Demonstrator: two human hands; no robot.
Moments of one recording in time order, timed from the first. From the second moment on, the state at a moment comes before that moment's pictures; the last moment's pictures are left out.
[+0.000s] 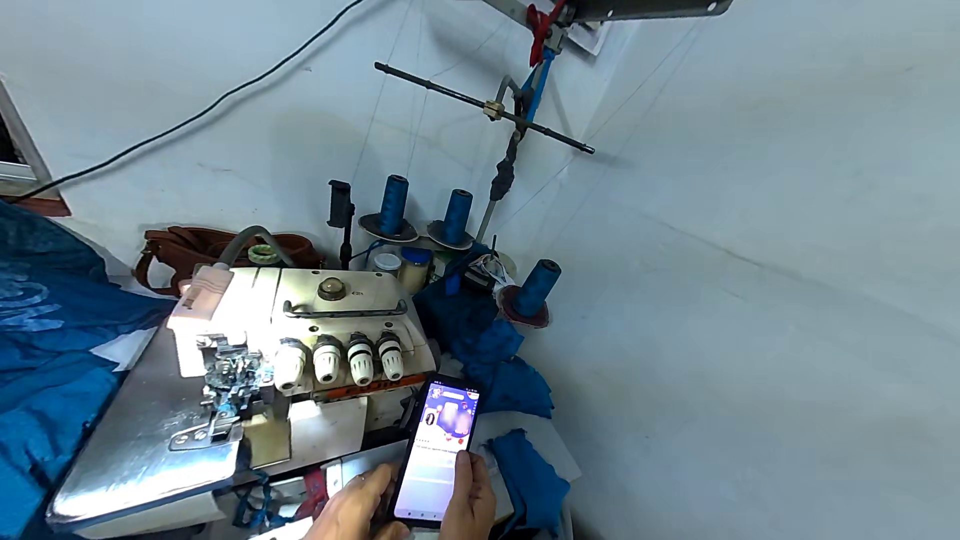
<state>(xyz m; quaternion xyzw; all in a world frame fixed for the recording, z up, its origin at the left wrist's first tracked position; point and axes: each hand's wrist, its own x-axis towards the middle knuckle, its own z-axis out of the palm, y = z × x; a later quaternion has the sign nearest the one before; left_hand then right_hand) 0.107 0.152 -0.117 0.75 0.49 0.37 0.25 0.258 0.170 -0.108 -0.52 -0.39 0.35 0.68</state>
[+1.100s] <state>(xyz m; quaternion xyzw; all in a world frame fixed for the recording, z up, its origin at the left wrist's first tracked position) 0.107 0.152 -0.115 0.75 0.49 0.37 0.25 0.257 0.173 -0.107 -0.53 -0.39 0.33 0.67</state>
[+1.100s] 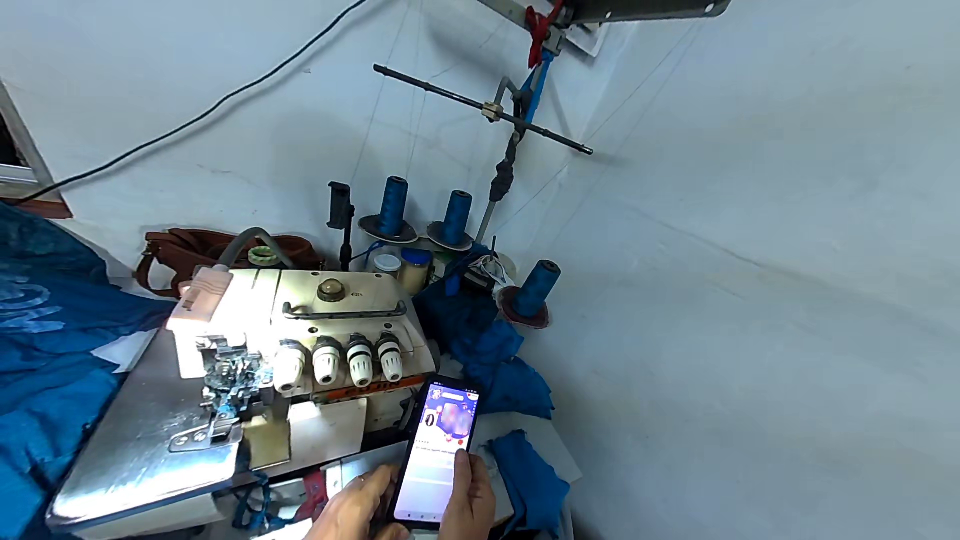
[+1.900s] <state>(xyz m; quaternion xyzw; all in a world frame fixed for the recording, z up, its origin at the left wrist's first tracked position) 0.107 0.152 -0.115 0.75 0.49 0.36 0.25 0.257 0.169 -0.105 -0.54 -0.39 0.32 0.67</state>
